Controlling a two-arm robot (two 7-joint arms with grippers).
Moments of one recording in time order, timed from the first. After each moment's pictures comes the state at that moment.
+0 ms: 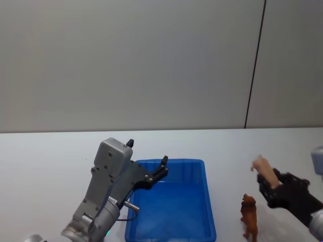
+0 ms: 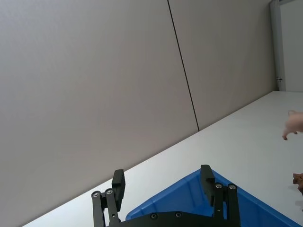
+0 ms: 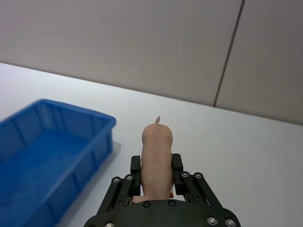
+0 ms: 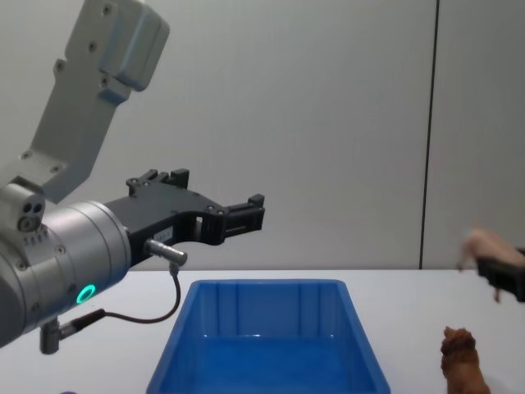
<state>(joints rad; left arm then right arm) -0.24 0.38 0.45 -1.63 -0.20 0.01 -0.01 0.06 0.35 -0.20 -1.68 0.27 0.23 0.15</state>
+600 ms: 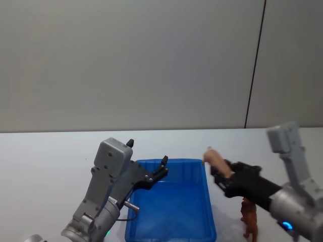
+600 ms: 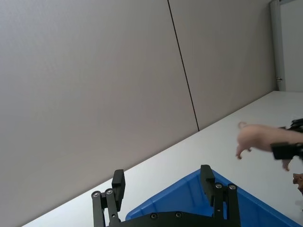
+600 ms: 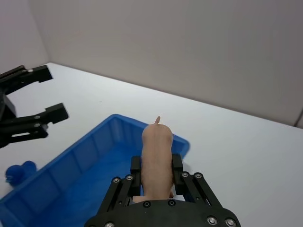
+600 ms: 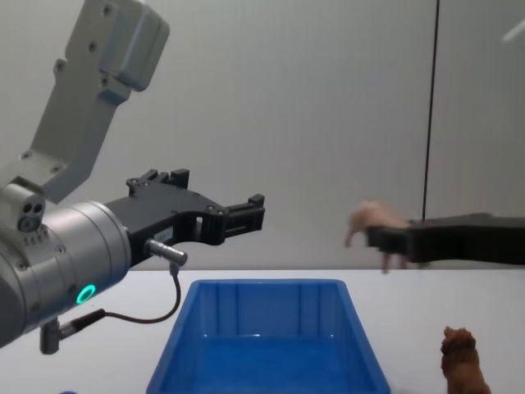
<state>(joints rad) -0.24 0.38 0.45 -1.63 -0.20 0.01 -0.01 0.20 0.26 -0.26 -1.66 0.27 0.38 0.34</state>
